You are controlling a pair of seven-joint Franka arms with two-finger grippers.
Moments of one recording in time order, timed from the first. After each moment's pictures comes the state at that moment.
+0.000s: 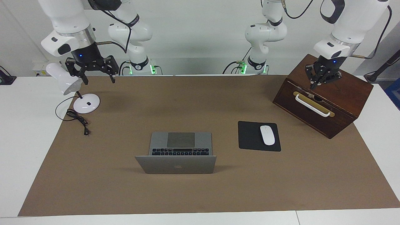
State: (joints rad) left arm 0.01 -0.10 -0.02 -1.72 0.00 1.68 0.44; right arm 0.01 0.01 0.05 -1.49 -0.04 1.53 -0.03
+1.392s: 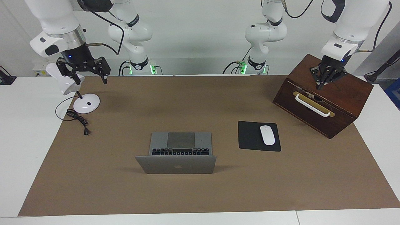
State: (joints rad) left arm 0.02 -0.10 -0.03 -1.71 0.04 1.72 0.15; right arm 0.01 0.01 0.00 -1.49 -0.04 1.53 -0.03
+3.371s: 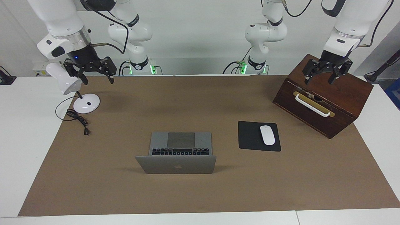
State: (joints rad) left arm -0.02 -0.09 -0.01 -1.66 0.02 1.66 0.04; right arm 0.01 0.01 0.03 -1.49 0.02 1.52 0.05
